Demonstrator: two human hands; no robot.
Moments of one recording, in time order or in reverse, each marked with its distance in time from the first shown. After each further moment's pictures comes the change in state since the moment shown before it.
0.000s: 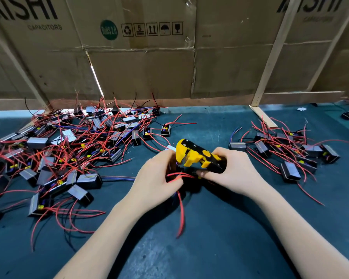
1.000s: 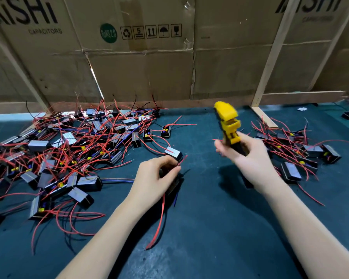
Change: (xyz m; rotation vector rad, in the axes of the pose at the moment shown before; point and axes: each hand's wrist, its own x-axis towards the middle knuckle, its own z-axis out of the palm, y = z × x) left_hand 0.001 -0.002 0.002 -0.095 0.096 -0.115; right_hand 0.005 0.005 -0.016 0.555 0.188 0.057
